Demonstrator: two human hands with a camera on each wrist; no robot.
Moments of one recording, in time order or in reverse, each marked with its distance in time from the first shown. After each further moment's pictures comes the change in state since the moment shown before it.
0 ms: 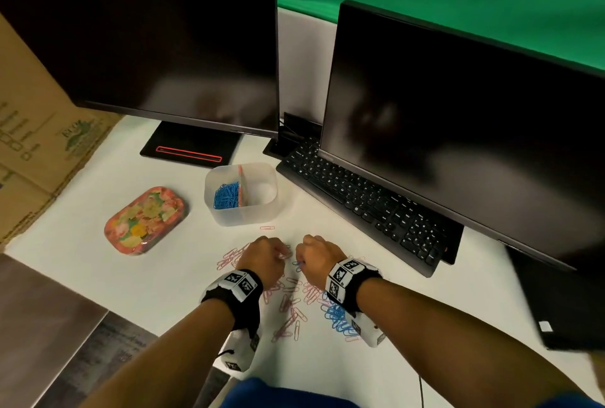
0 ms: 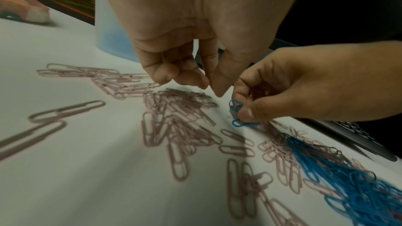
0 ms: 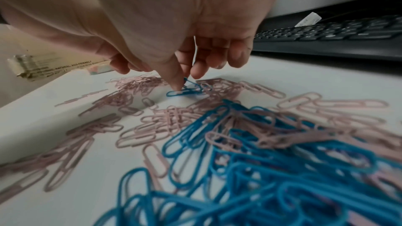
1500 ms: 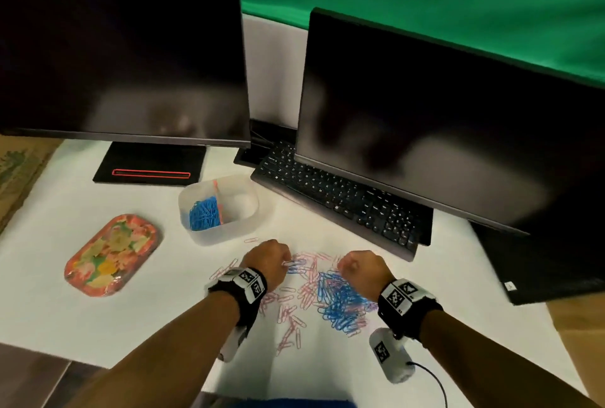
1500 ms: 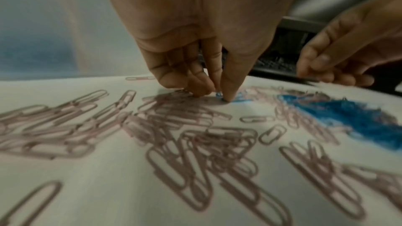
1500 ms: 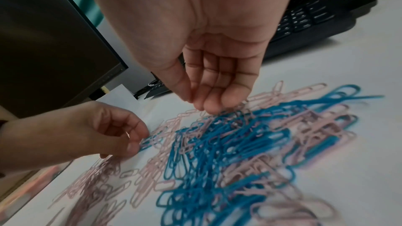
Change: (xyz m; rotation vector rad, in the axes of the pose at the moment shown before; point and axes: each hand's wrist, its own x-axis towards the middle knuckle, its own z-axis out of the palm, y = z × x) left_hand 0.031 0.015 -0.002 0.278 -0.257 0.272; right_hand -0.078 0.043 -0.024 0.510 0.085 0.516
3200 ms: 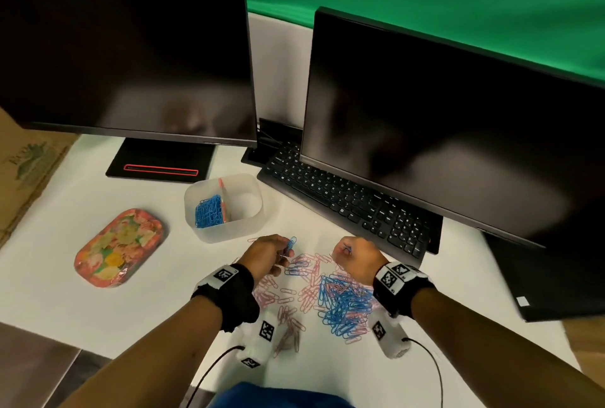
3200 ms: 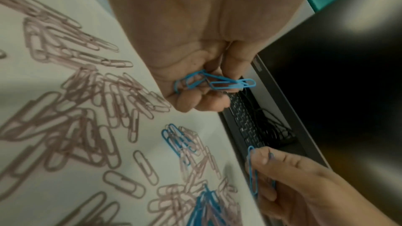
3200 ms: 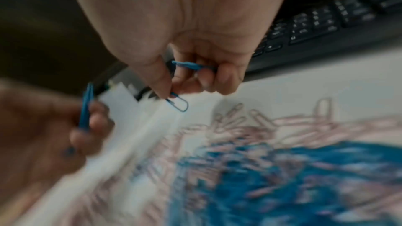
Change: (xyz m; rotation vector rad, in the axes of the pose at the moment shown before) left_hand -0.011 0.012 -0.020 -1.246 -0.041 -0.305; right_hand 0.050 0.002 0.000 0.060 -0.033 -0.128
